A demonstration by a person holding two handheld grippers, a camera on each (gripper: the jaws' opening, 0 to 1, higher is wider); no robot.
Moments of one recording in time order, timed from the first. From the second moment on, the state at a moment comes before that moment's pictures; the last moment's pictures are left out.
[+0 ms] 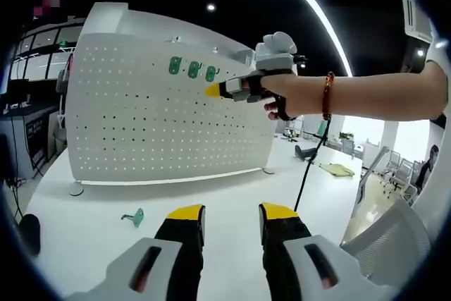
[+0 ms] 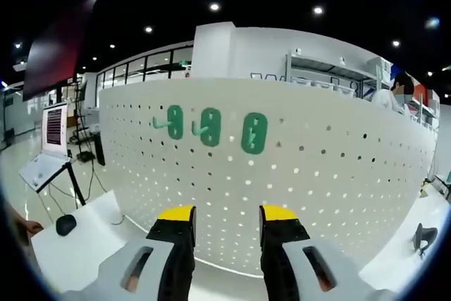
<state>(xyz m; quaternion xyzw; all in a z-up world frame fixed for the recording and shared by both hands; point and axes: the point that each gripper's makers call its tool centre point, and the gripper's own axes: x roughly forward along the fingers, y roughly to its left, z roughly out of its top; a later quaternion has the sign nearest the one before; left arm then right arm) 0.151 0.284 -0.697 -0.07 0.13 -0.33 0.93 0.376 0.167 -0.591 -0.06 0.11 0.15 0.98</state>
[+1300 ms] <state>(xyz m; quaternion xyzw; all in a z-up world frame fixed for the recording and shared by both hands) 0.194 0.327 -0.747 -0.08 0.19 -0.25 0.95 0.307 0.158 -0.631 -0.05 0.11 0.20 0.97</state>
